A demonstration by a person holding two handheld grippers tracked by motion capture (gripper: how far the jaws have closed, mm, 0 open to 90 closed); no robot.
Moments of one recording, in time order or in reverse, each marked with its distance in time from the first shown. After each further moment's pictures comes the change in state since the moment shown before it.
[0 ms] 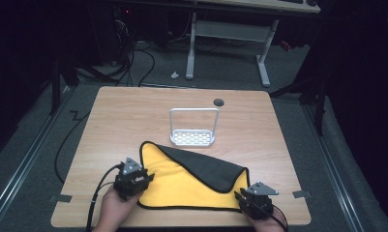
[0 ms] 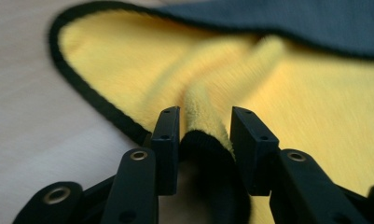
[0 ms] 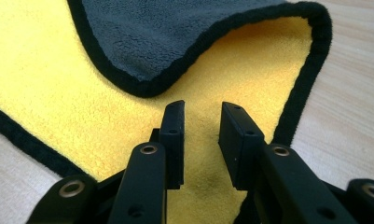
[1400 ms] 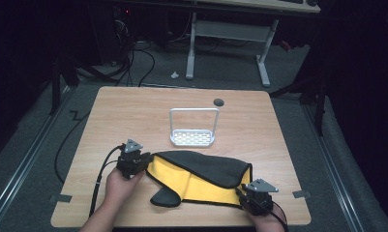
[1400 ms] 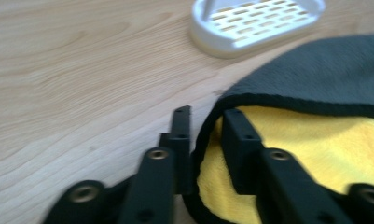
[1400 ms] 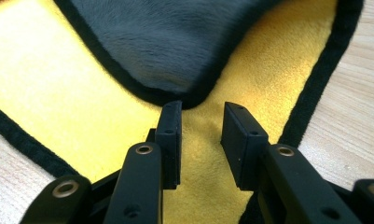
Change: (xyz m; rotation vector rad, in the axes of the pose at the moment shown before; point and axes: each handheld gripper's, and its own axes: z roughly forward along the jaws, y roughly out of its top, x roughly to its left) left arm 0.051 0.043 0.020 -0.090 0.018 -0.118; right arm -0.007 0.004 0.008 -0.028 -0.033 -0.001
